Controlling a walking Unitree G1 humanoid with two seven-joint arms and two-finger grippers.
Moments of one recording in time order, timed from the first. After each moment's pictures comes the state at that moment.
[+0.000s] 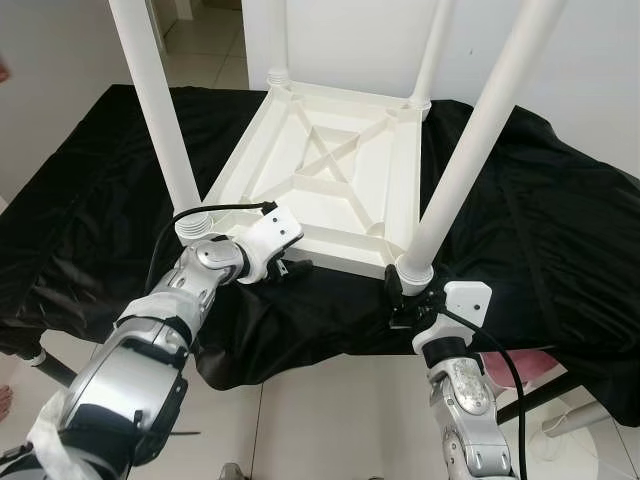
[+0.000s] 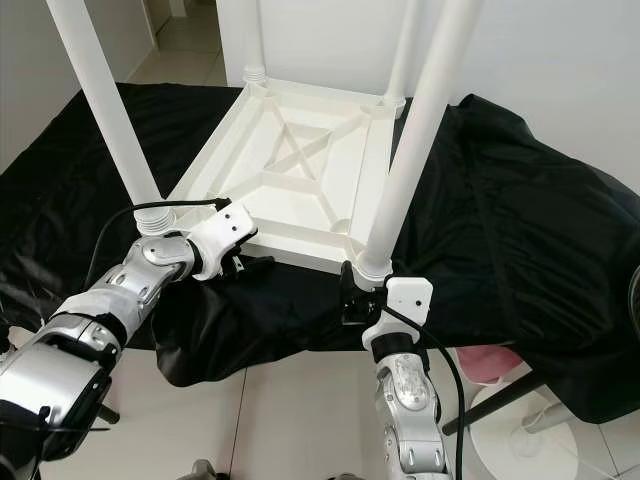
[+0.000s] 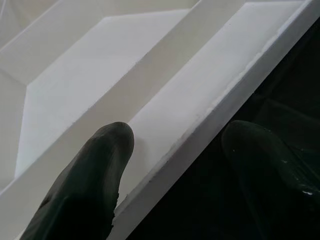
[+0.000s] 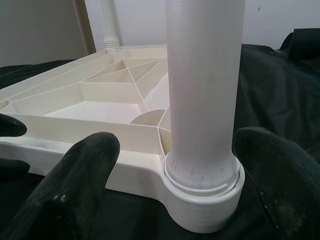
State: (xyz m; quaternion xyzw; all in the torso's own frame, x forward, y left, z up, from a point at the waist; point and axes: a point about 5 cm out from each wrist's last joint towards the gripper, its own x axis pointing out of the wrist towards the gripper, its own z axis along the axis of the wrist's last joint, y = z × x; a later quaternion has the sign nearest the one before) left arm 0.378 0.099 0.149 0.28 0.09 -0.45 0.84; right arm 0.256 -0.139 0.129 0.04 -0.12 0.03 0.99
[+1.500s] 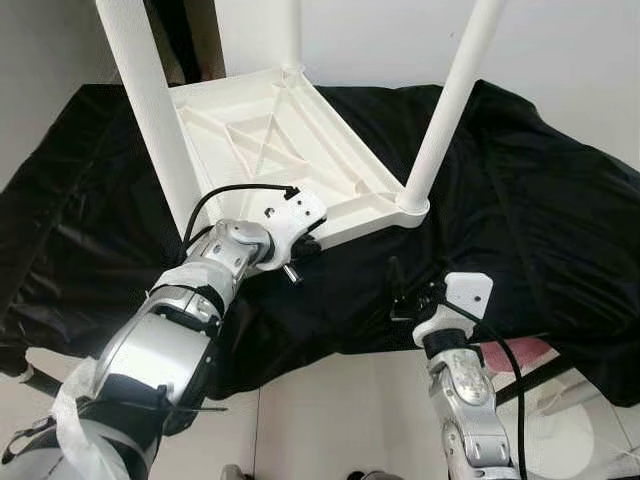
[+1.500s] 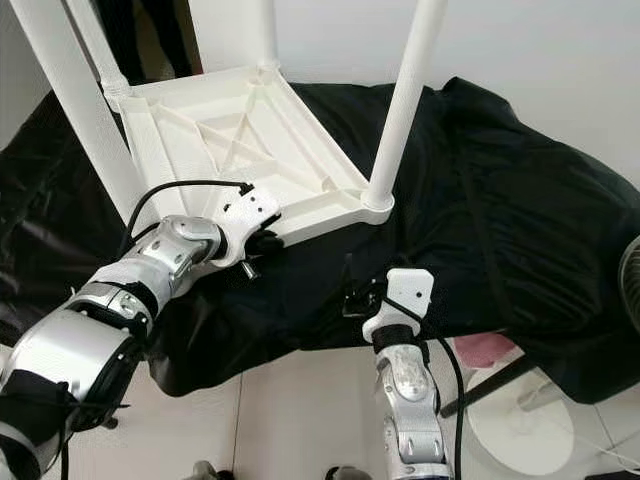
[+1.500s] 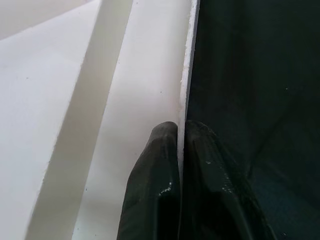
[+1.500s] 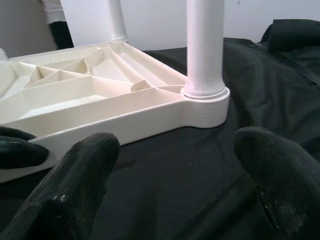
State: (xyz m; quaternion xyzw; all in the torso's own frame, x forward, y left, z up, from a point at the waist) left arm 0.383 0.061 0.163 0.24 0.15 -0.44 0.85; right arm 0.262 -0.138 0.134 0.04 -0.12 0.02 0.99
